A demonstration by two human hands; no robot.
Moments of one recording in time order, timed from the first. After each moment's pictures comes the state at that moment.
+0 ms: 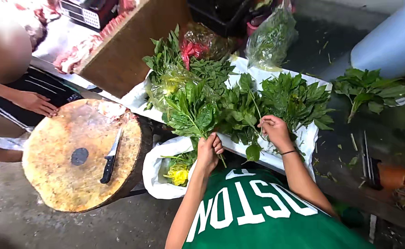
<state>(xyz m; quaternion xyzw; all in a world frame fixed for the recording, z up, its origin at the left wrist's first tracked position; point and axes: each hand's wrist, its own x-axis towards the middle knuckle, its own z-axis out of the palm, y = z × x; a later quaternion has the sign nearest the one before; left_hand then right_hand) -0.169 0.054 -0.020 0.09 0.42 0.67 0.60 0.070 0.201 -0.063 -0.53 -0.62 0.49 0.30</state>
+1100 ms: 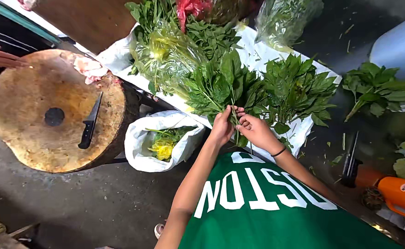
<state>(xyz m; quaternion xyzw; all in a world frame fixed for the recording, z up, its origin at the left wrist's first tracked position) -0.093 0.110 -0.062 0.11 0.40 0.63 0.65 0.060 0.167 -0.030 -0.42 -0.79 0.44 0.07</state>
